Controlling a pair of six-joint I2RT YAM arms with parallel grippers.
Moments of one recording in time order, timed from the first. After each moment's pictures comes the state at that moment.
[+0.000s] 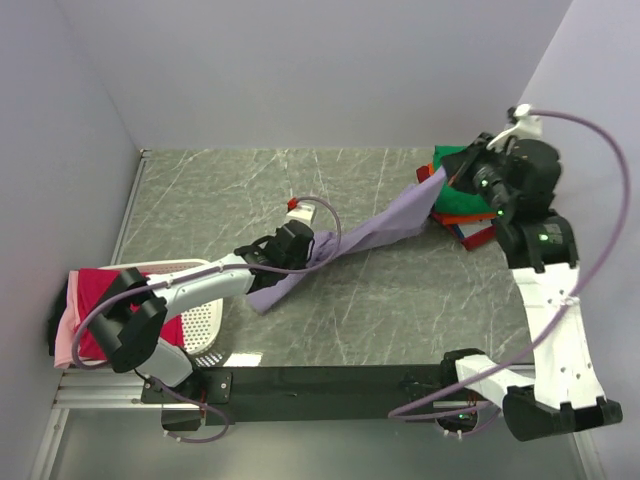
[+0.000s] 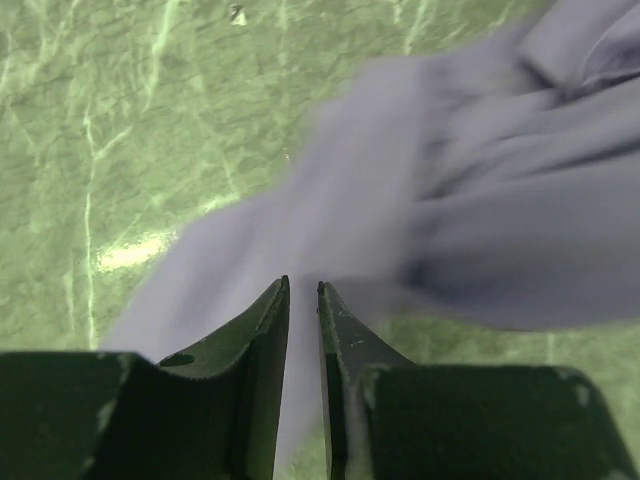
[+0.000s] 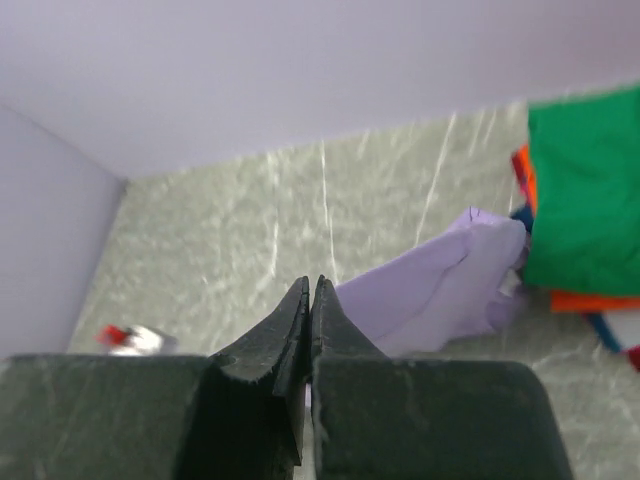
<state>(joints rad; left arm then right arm) -0.84 1.49 0.94 -0.16 -0.40 -0.40 0.12 1.07 1.46 -0.61 -0.08 0.41</state>
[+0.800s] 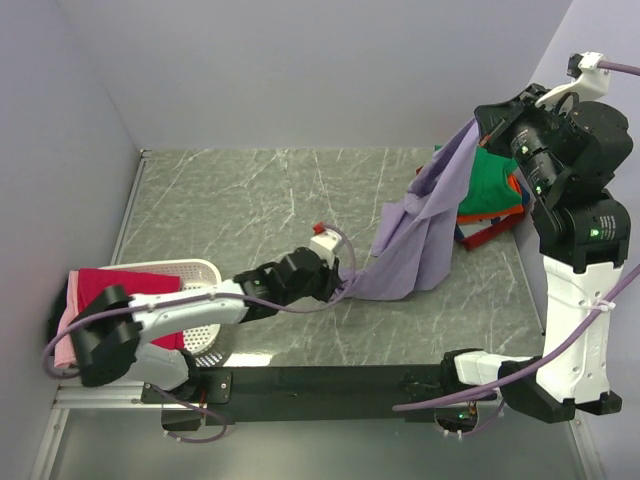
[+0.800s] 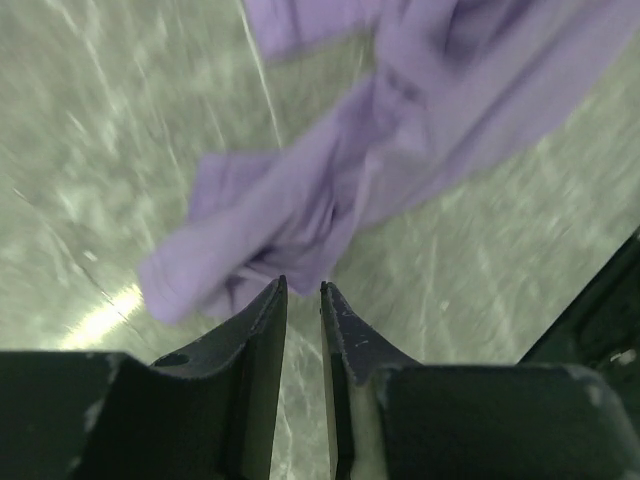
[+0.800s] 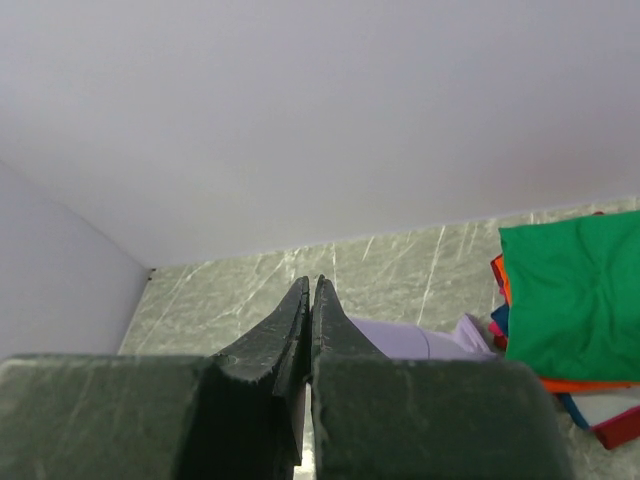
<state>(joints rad) -1.05 1.34 0.84 0.02 -0.20 -0.39 0.12 1.23 2.04 -0.81 0.01 0.39</state>
